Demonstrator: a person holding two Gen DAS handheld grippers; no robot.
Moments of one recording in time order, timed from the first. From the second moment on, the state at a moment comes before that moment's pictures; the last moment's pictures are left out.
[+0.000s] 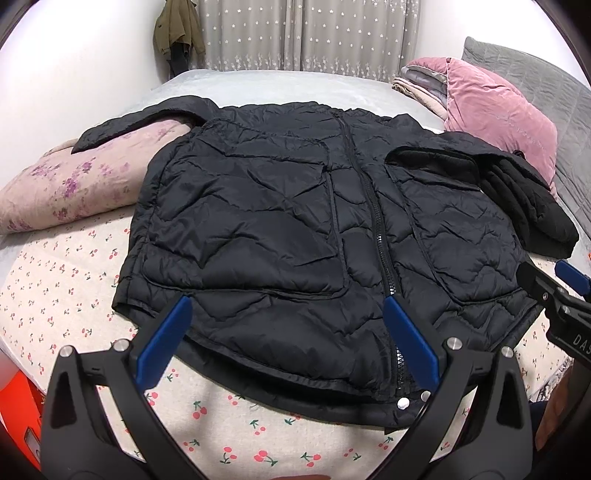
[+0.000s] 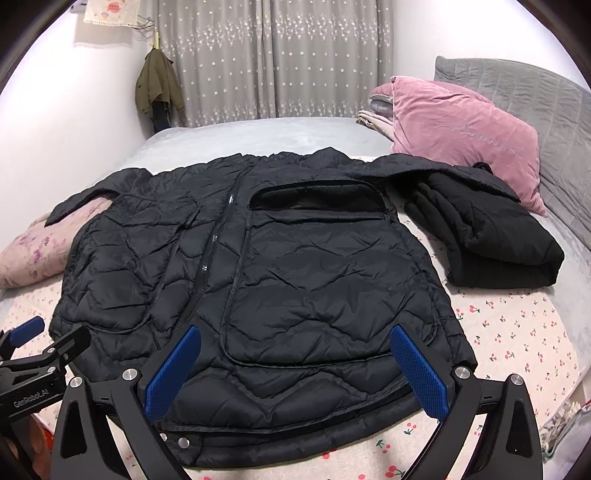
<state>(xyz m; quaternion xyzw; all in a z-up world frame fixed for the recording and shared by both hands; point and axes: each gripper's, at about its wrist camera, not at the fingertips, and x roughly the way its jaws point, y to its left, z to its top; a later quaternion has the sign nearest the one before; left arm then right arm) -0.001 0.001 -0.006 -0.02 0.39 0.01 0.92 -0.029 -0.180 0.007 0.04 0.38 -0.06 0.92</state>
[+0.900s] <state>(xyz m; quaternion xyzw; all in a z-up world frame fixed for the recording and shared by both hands) 0.003 0.010 -0.009 -0.04 0.42 0.01 0.90 -0.025 -0.185 0.005 0.03 0.39 -0.08 0.92</state>
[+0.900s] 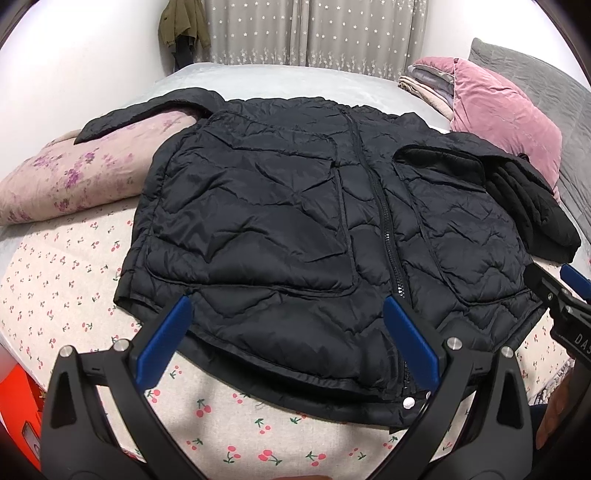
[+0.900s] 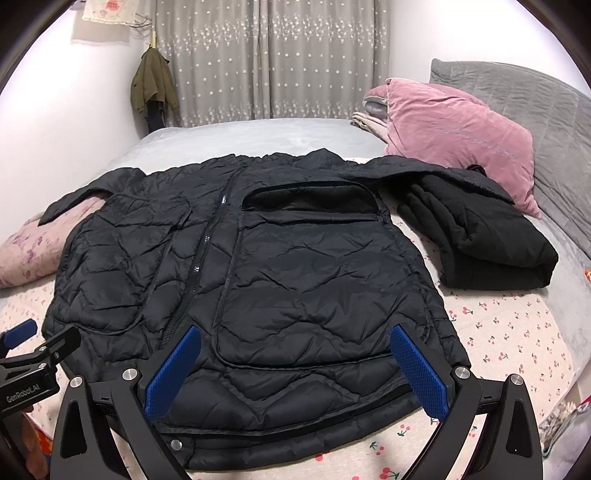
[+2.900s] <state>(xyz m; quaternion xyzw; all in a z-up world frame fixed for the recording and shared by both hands) 0.012 0.126 -0.027 -0.15 0.42 0.11 0.89 -0.065 -0.351 -0.023 0.32 0.35 -0.19 0.86</state>
